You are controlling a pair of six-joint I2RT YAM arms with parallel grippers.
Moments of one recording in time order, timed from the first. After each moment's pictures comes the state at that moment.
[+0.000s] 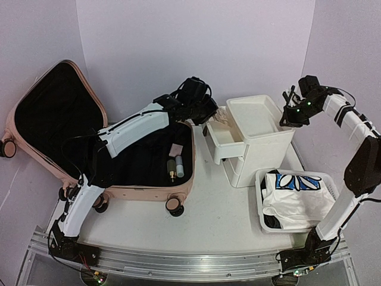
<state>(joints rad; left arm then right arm) -0.86 2.42 2.54 -0.53 -0.16 -1.10 0.07 1.66 1.67 -0.94 -0.16 0.00</state>
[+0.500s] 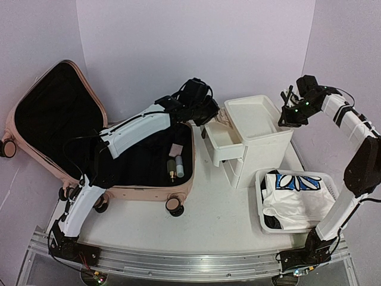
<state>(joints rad) -0.86 2.45 2.56 -0.52 -0.15 -1.10 0.10 1.66 1.67 -0.94 -0.14 0.00</state>
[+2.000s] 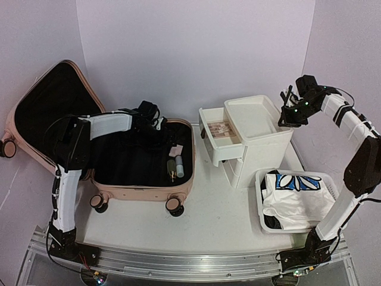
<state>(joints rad) -0.49 2.18 1.80 -0.54 0.43 -0.44 0.10 1.66 1.67 -0.94 -0.13 0.00</state>
